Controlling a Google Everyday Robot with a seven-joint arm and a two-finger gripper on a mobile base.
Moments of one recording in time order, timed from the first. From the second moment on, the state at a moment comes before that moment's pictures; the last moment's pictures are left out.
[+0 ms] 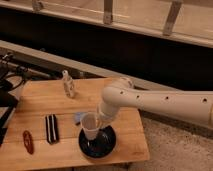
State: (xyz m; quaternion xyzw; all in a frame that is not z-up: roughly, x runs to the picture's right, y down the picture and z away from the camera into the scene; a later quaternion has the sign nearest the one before) arm -0.029 0.176 0.699 -0.35 0.14 0.68 0.63
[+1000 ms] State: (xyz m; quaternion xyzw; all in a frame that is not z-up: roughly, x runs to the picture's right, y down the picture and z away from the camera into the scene) arm -0.033 0.176 0.703 -0.36 0.14 0.68 0.63
